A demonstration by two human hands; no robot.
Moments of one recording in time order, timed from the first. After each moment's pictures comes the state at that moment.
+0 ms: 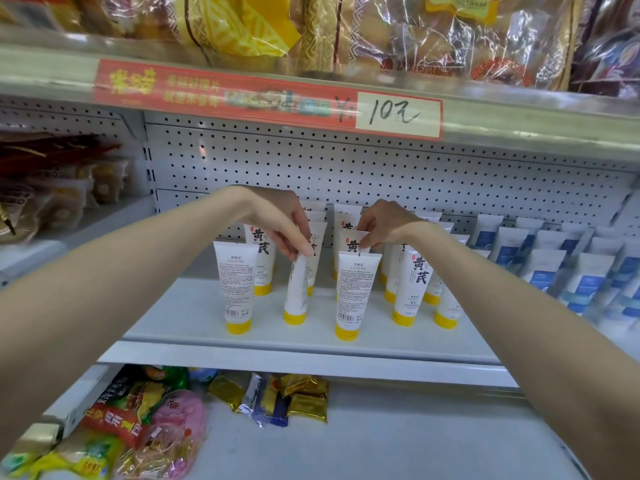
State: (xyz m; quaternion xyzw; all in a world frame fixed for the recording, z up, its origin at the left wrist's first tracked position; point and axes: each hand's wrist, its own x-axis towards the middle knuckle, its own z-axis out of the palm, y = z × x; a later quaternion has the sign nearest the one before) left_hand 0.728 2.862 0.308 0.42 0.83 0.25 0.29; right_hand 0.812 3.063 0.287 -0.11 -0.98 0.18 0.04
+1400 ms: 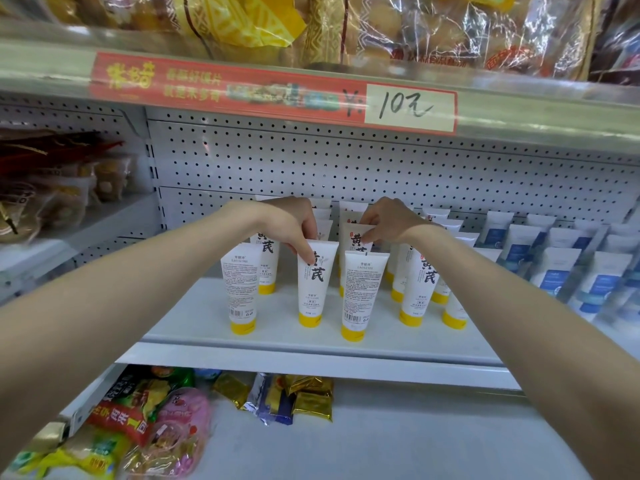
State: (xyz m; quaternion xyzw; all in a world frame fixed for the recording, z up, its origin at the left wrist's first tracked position) left_hand 0.722 2.870 0.290 0.46 0.87 0.12 0.14; right_hand 0.801 3.064 0.279 -0.10 -0.98 0.16 0.08
